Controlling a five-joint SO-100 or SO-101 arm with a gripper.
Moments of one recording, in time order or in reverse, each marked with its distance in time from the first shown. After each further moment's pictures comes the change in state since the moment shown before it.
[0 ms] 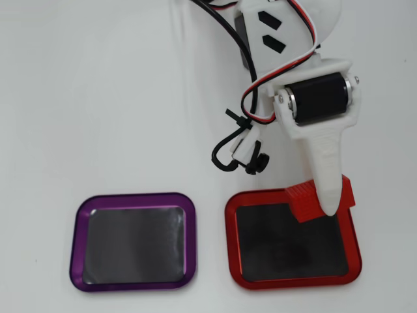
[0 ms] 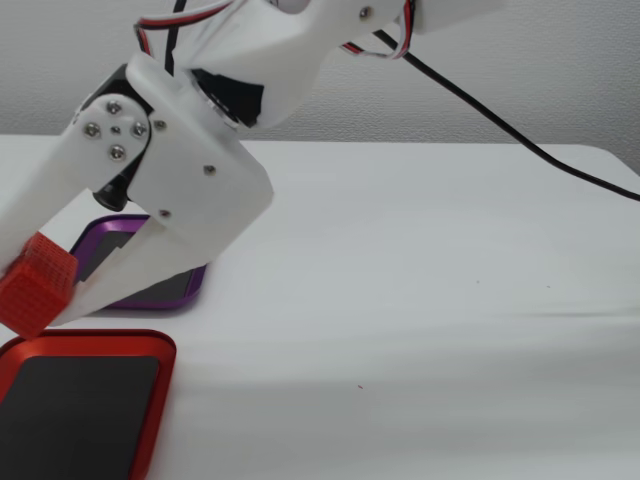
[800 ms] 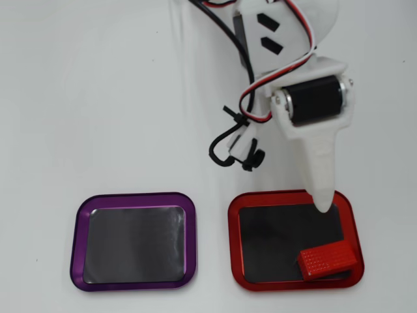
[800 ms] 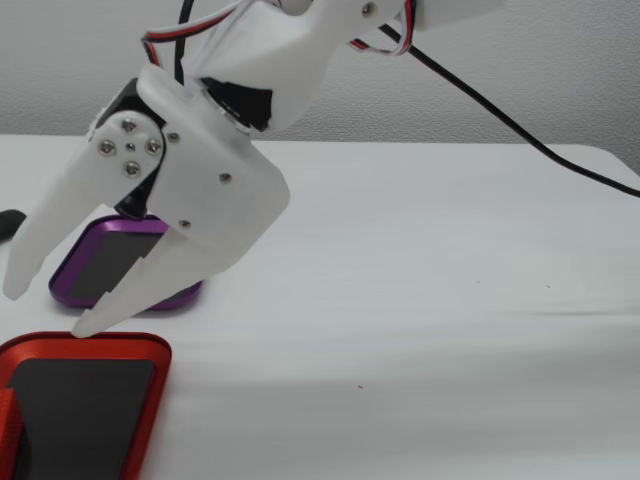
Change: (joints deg) arm 0.0 0.0 -0.1 4.0 -0.4
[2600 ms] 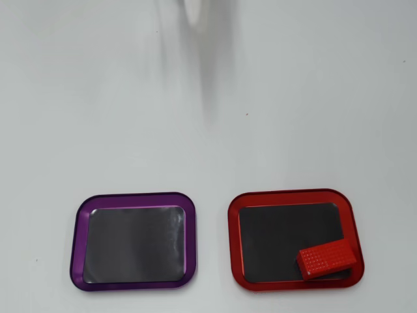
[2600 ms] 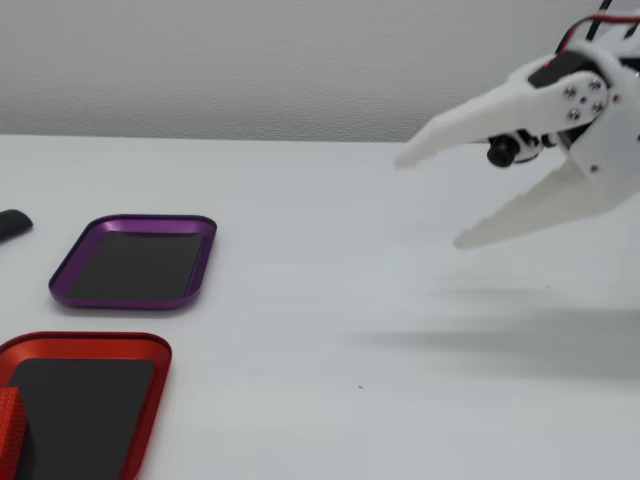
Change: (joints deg) arm 14.5 120.1 88.4 28.6 -2.0
